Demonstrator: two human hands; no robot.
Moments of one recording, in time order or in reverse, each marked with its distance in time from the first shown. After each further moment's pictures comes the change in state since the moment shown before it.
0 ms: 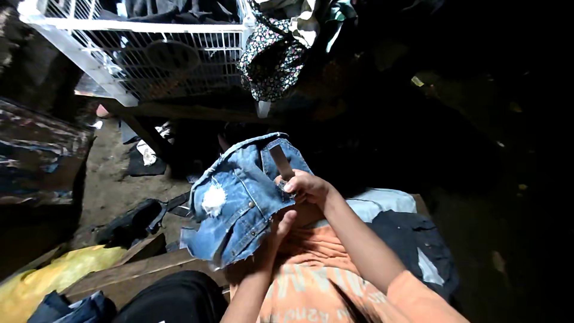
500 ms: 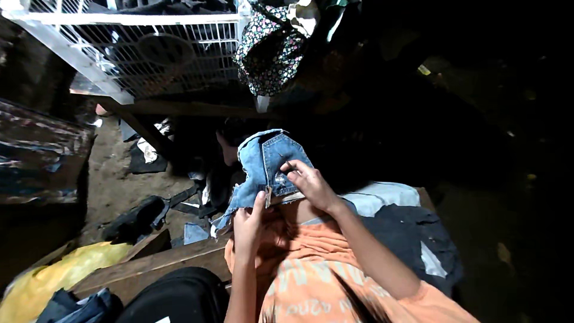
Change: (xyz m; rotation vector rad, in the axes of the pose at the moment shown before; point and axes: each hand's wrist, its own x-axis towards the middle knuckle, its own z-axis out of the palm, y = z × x) left_hand 0.022 0.063 -0.021 -0.007 0.312 -0.382; right_hand -0.019 0.019 0.011 -0.777 0.629 -0.346
